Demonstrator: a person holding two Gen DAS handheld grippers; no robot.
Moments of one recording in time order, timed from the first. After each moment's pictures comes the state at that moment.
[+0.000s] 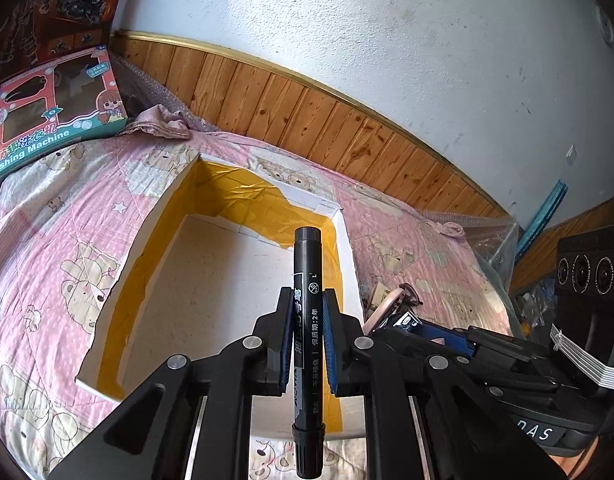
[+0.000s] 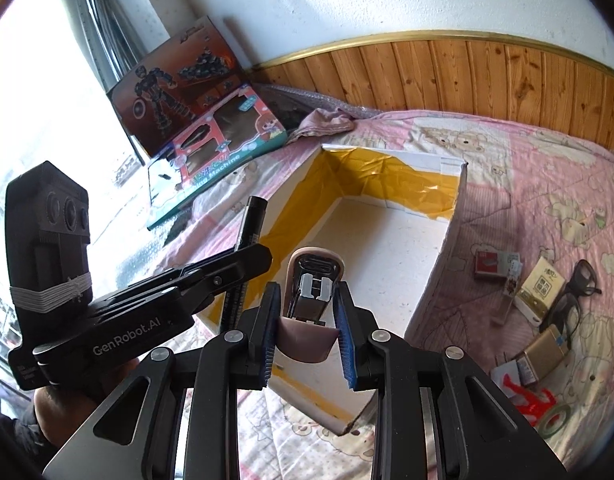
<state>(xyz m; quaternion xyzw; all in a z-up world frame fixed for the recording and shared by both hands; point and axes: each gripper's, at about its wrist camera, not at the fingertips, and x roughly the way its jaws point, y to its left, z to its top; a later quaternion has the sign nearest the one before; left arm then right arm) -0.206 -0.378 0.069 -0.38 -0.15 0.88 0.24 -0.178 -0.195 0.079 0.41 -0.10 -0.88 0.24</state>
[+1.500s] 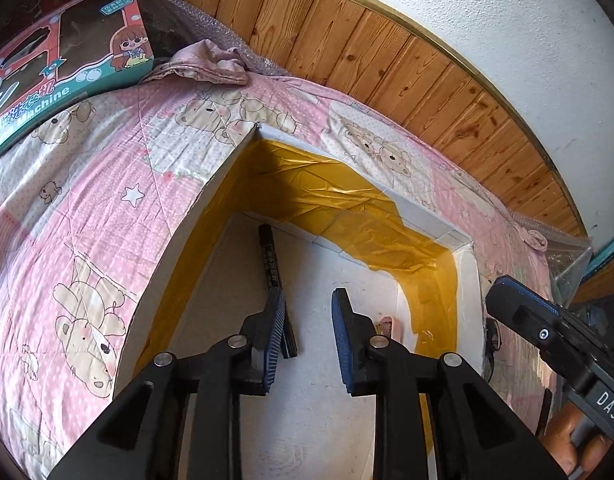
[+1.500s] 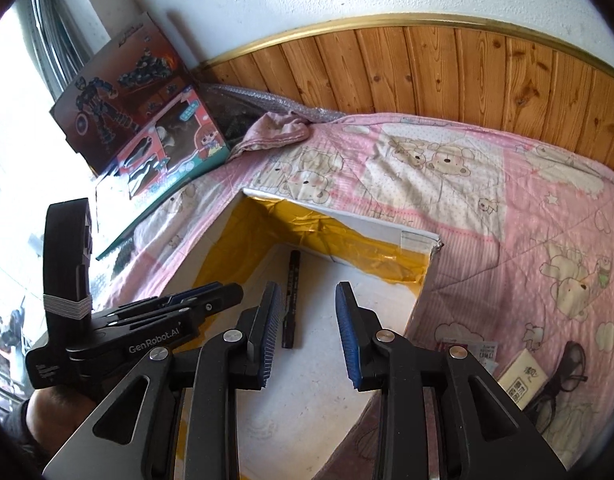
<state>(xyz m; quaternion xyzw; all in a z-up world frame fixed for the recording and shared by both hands) -0.355 -0.367 0.010 -0.50 -0.15 0.85 0.13 -0.314 -0.168 0.064 0.44 -0.09 -0.87 0.20</state>
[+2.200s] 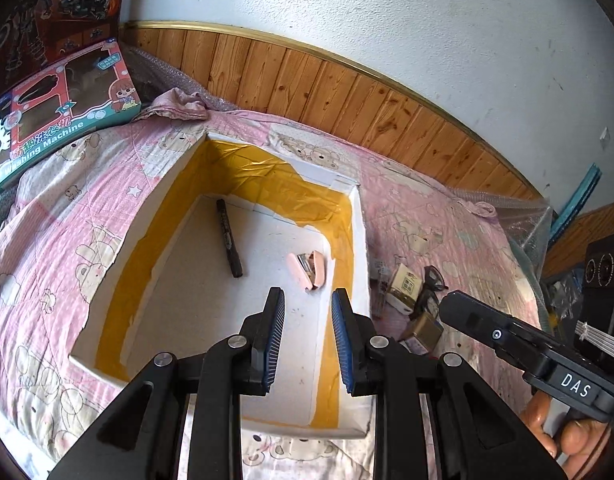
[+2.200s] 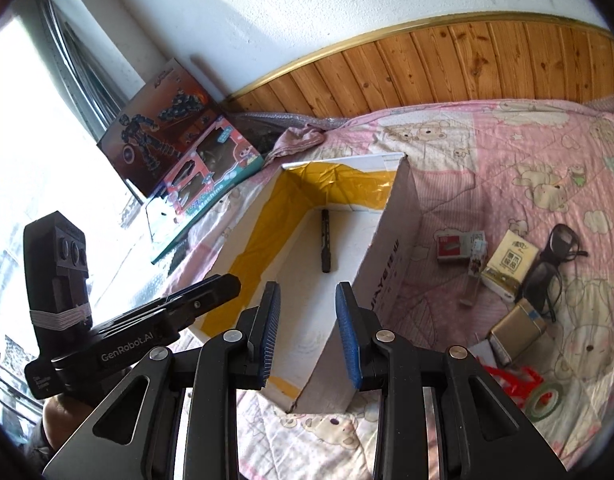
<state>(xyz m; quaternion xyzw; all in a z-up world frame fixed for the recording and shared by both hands) -0.199 -0.338 0.071 -0.43 -0.11 0.88 0.18 -0.153 -0.112 0.074 0.39 -0.19 -0.87 0.21</state>
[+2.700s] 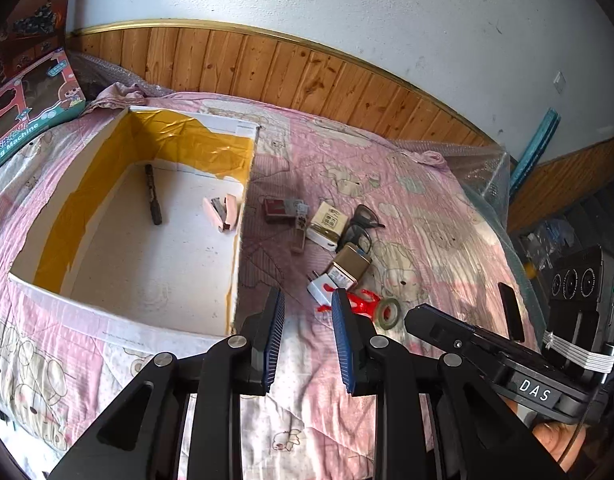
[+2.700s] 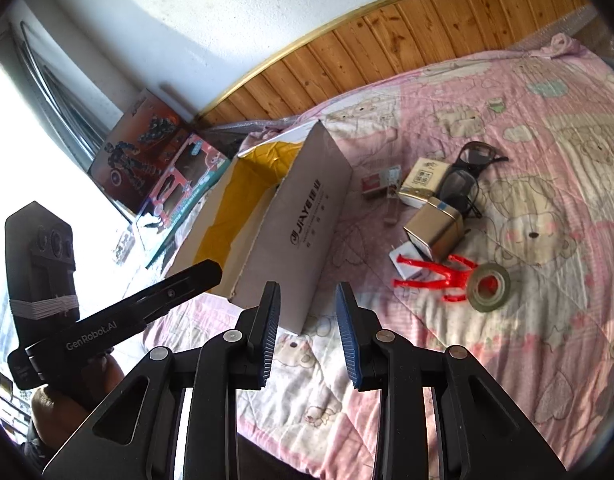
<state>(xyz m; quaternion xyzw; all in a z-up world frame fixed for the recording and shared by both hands) -0.113 -0.256 0.063 -0.44 -0.07 0.86 0.25 -0.047 -0.028 0.033 0.39 -0.25 -0.87 0.16</state>
